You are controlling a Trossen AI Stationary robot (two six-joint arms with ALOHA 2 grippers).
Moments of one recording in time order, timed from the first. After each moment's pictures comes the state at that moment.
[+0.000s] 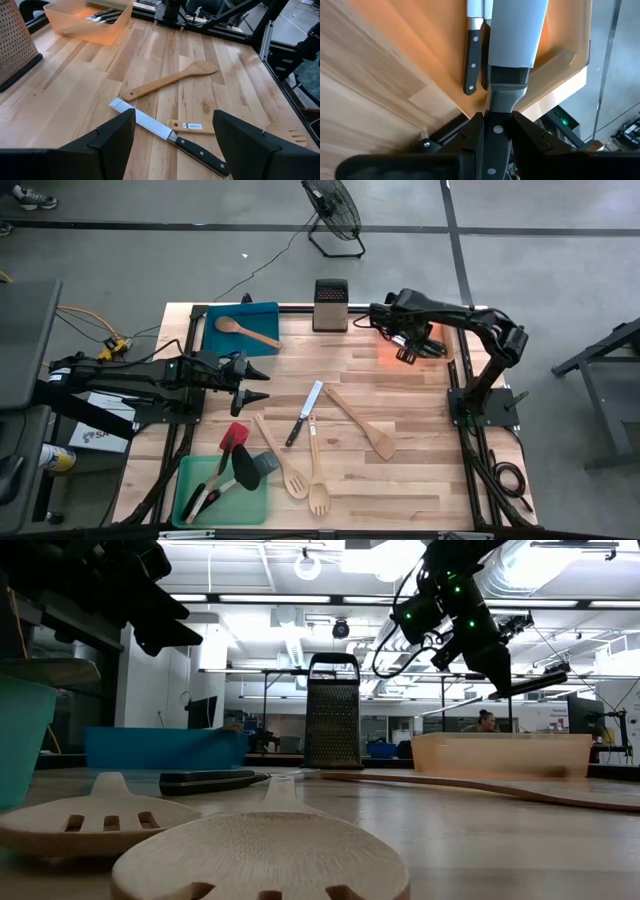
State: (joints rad) left arm 0.06 0.63 0.39 -0.06 0.06 -0.19; right arm -0.55 1.70 1.36 -1.57 0.41 0.10
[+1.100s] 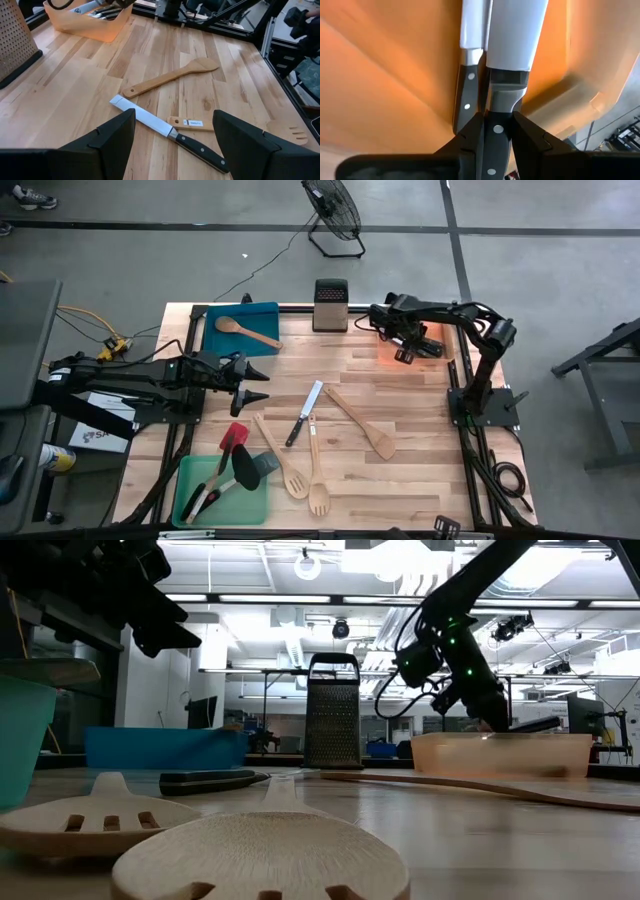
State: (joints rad) left arm 0.06 0.63 0.39 -0.08 0.06 -0.19; right arm -0.66 1.82 1.21 -1.29 0.45 -0.06
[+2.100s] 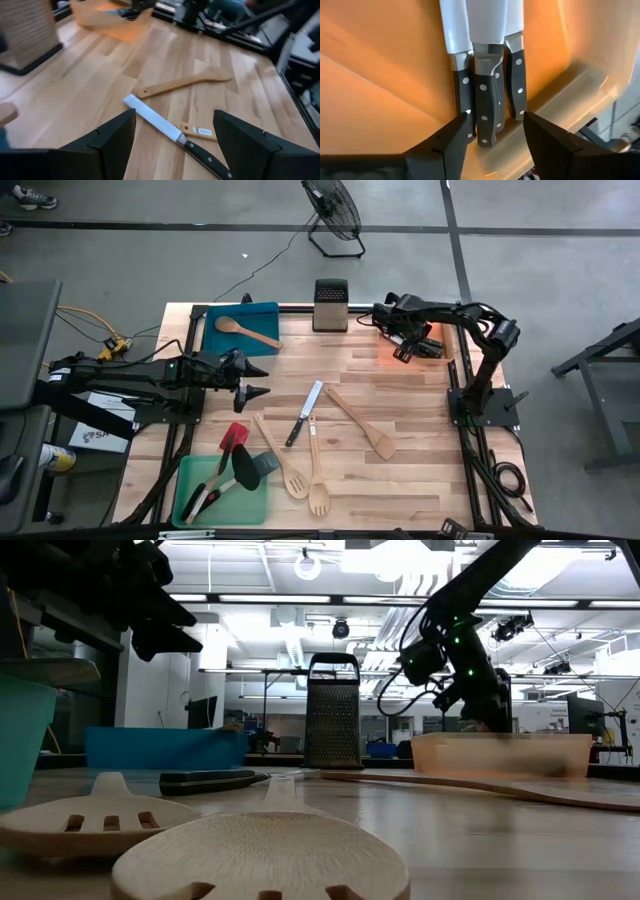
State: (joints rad) left arm 0.07 0.63 0.39 -0.08 -0.03 -0.29; right arm -0.67 1.79 1.18 -1.26 0.44 0.09
